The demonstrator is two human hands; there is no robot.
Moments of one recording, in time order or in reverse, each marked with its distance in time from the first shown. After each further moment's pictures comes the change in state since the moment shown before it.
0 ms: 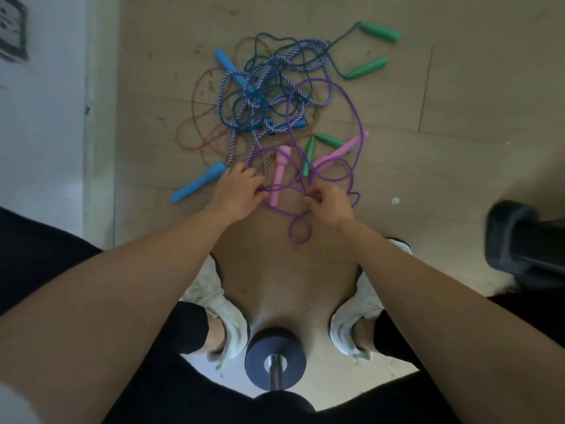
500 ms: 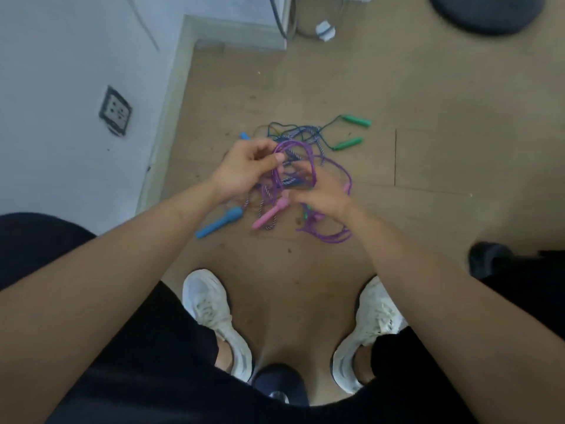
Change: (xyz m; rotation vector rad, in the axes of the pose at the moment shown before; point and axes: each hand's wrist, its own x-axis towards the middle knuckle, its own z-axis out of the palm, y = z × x) left_hand -0.051 0.079 -0.206 -1.043 0.193 0.039; right_hand -0.044 -0.100 -0.100 0.396 -0.028 -0.415
